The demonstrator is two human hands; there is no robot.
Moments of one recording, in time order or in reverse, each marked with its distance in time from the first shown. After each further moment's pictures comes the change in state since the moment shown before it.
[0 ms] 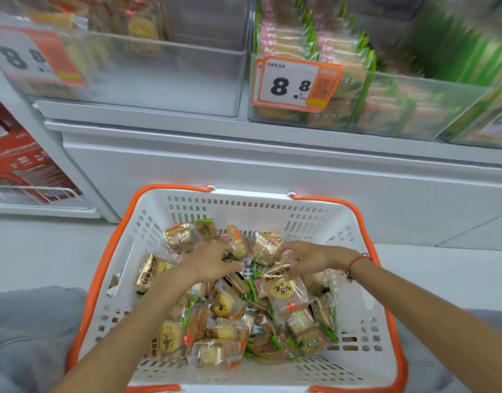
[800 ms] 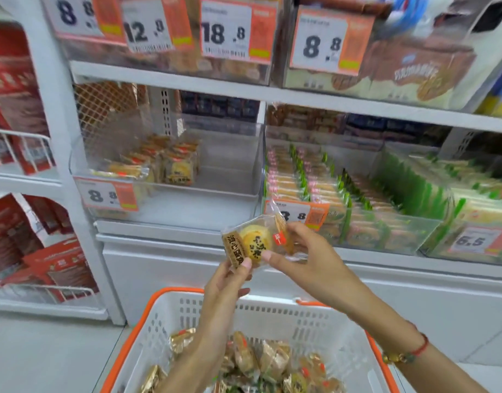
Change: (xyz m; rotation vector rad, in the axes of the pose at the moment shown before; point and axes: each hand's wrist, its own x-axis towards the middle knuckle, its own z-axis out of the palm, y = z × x) left_hand -0.074 0.093 -0.090 -1.343 0.715 0.395; right_hand -0.116 -0.155 -0.080 0.323 0.928 -0.508
